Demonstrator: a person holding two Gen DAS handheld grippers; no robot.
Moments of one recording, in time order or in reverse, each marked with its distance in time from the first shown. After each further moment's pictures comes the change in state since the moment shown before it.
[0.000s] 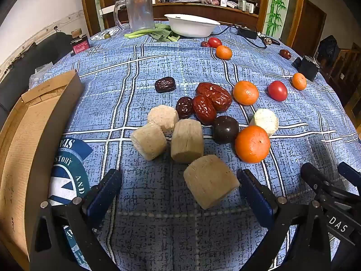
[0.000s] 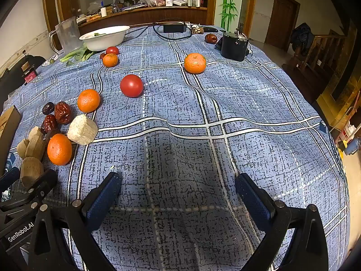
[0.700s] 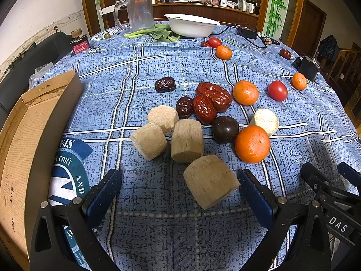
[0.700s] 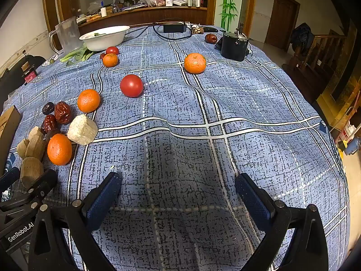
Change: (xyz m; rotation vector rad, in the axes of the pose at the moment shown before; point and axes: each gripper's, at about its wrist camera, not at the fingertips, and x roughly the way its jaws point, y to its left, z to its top) left arm 0.000 0.000 0.000 0.000 0.000 0.000; right arm 0.000 0.003 0.000 0.001 0.000 0.001
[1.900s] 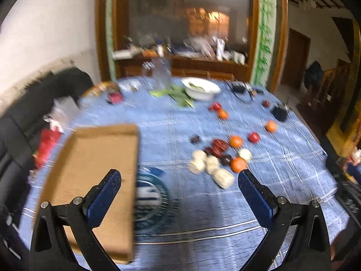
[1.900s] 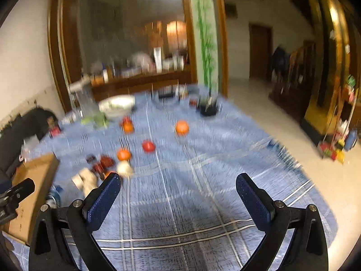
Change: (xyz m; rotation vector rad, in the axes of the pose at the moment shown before) left arm -0.177 0.075 -0.021 0.005 -0.317 -0.015; right arm -0.184 0.003 -0.047 0.140 -0.487 -0.028
